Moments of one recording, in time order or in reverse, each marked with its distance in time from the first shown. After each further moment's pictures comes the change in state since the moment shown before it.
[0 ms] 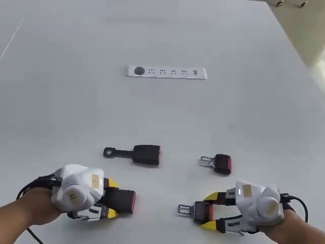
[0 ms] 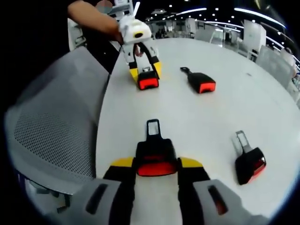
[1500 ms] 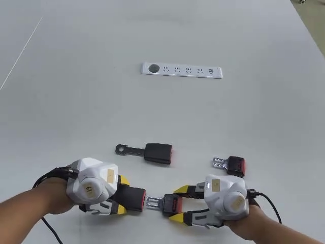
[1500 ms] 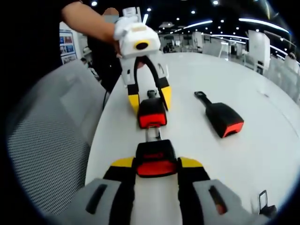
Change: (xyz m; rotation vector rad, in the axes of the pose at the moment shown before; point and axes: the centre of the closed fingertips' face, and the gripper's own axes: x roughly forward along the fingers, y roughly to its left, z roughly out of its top) left arm -0.001 0.000 -0.001 -0.004 0.053 -0.021; right arm 0.071 0.005 0.081 -0.040 -0.149 0.060
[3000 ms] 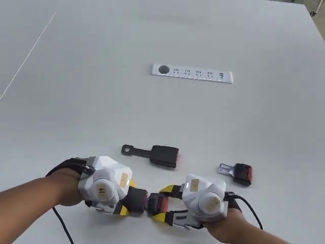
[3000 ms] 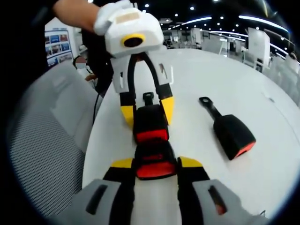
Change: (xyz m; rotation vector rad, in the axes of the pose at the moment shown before) left arm 0.000 -0.002 -0.001 0.139 0.085 -0.060; right arm 0.031 0.000 0.027 0.006 0.046 -0.030
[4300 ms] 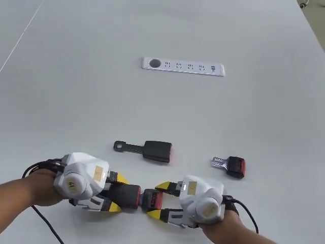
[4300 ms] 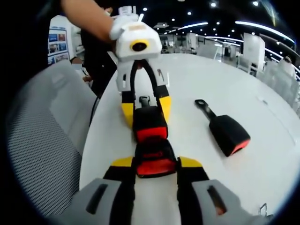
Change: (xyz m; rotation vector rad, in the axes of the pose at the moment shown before) left arm -0.003 0.000 -0.003 -0.048 -0.194 -0.008; right arm -0.003 0.001 -0.003 -0.019 -0.052 -0.070
